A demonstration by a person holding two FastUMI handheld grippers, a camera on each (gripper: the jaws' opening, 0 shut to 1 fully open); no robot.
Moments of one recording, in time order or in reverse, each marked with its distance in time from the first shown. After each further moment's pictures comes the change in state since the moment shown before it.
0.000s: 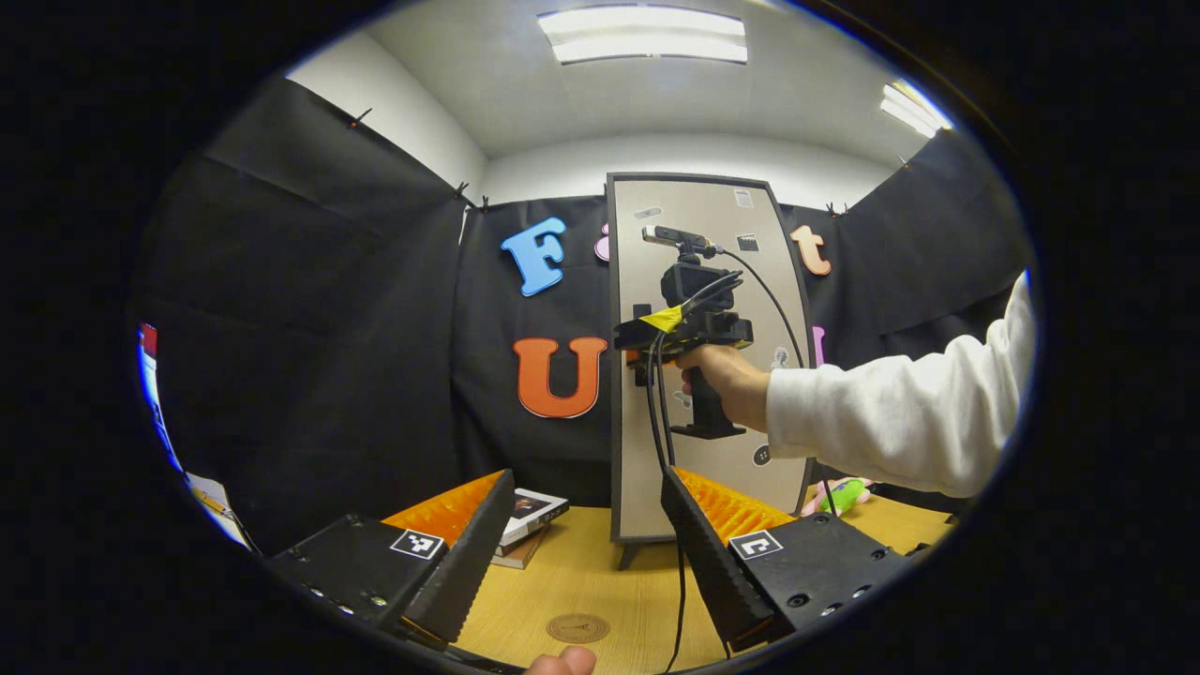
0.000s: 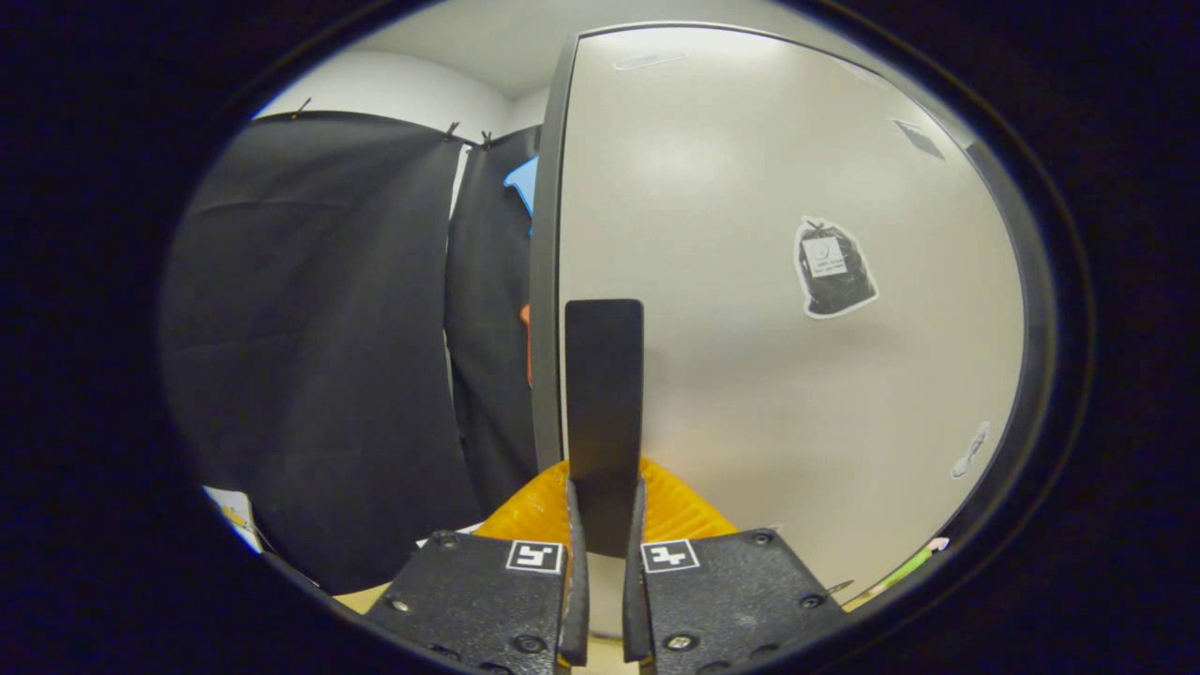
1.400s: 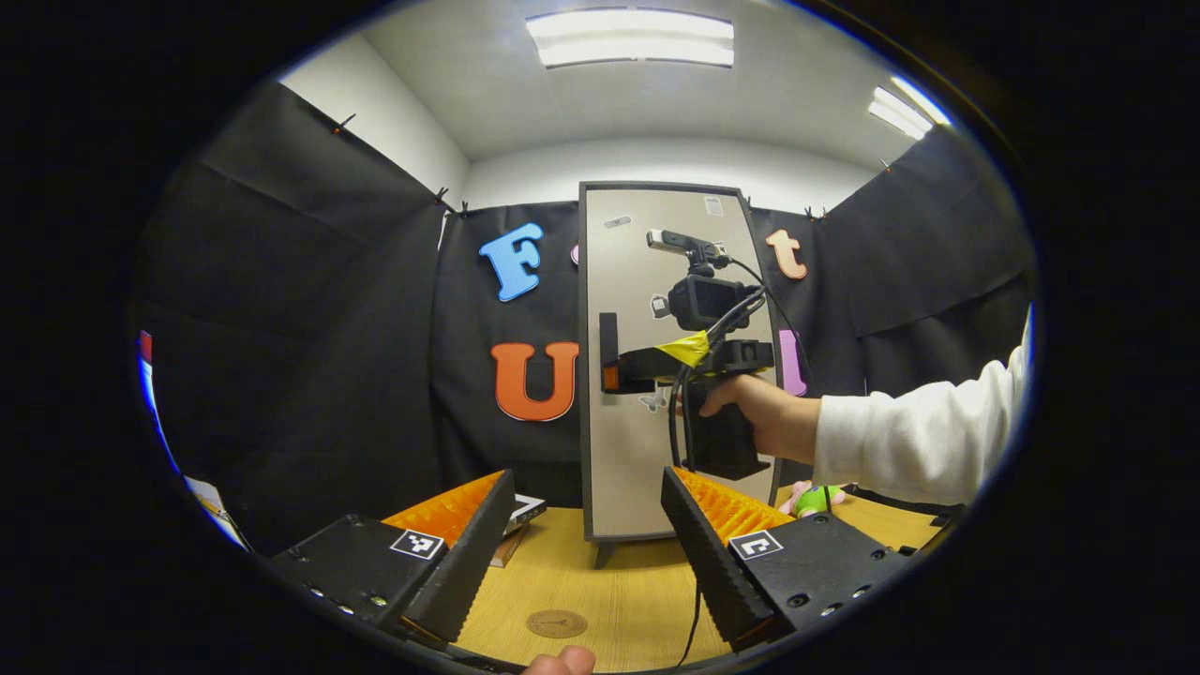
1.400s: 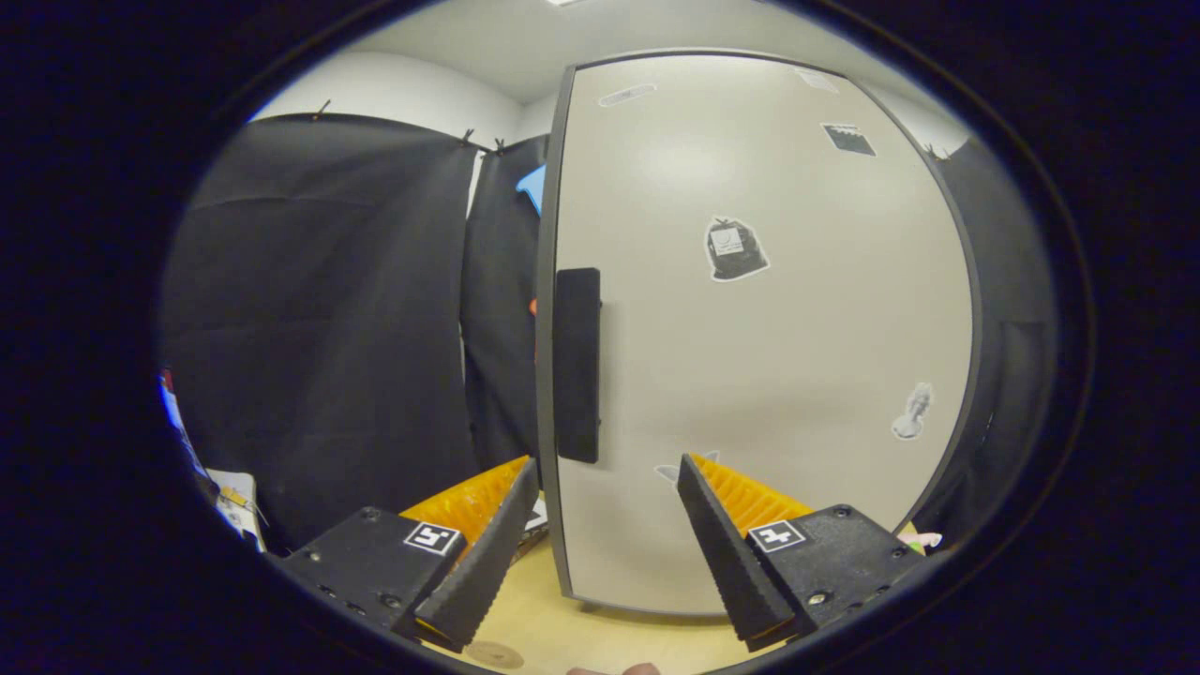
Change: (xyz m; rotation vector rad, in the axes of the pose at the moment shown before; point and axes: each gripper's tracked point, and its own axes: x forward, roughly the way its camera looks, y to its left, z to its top) left arm -0.019 -0.029 0.013 0.005 -0.009 -0.055; right arm -0.064 -0.022 -0.031 -0.027 -0.009 0.009
